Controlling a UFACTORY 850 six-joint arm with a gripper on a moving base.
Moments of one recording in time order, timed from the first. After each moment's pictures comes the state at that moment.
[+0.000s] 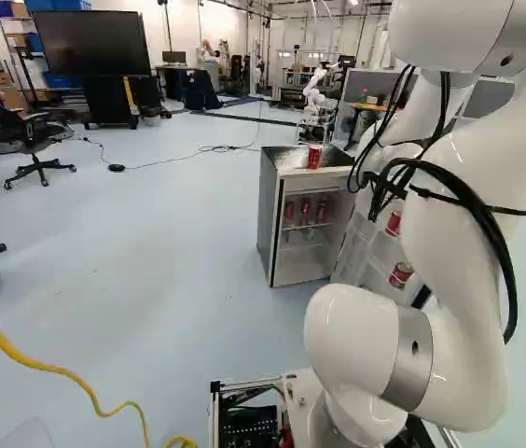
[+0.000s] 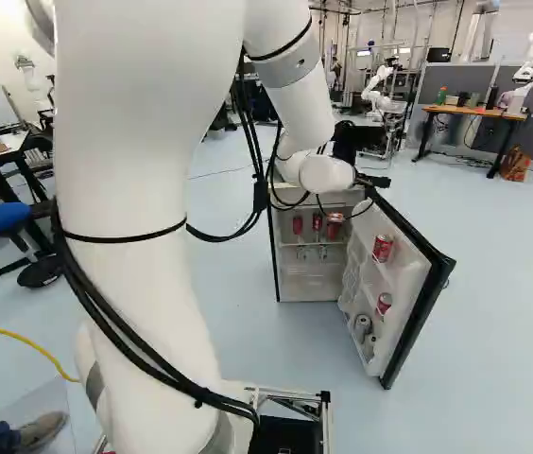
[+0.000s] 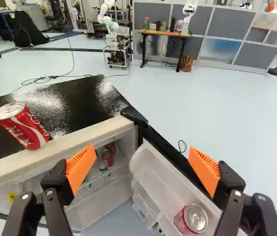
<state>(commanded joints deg) -33.4 -16.4 -50.7 -6.7 32.4 1.8</state>
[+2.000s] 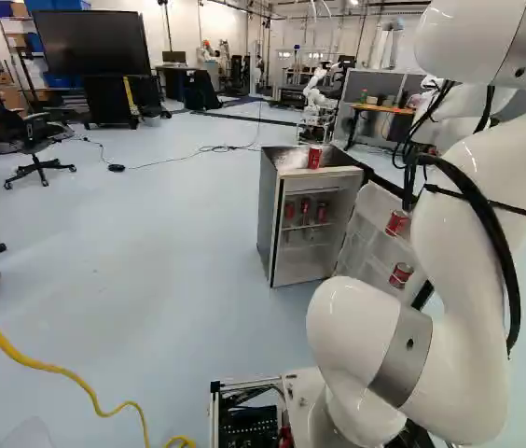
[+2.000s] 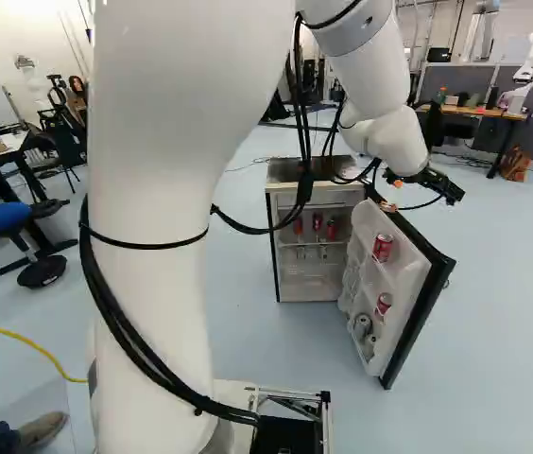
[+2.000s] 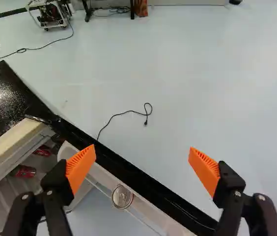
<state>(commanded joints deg) -45.9 -22.1 -69.2 -0.9 1.5 1.8</state>
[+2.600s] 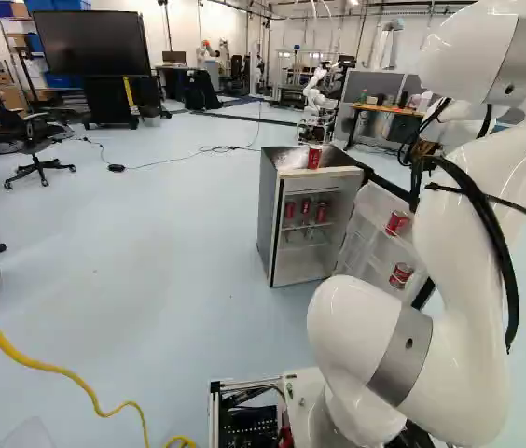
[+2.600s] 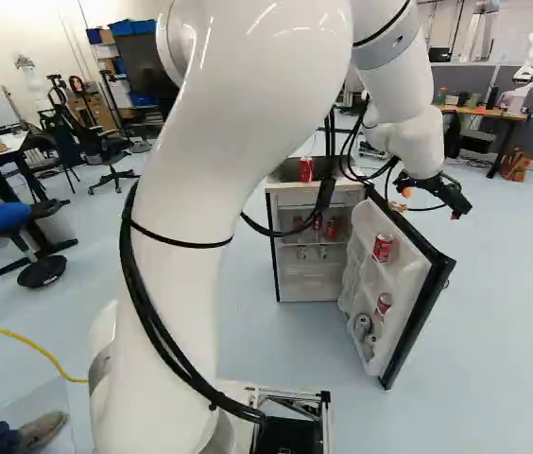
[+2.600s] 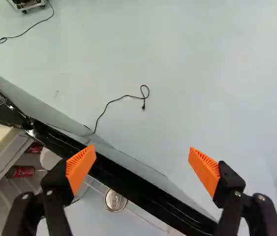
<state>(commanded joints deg) -47.7 -29.9 -79.1 3.1 -9.6 1.8</state>
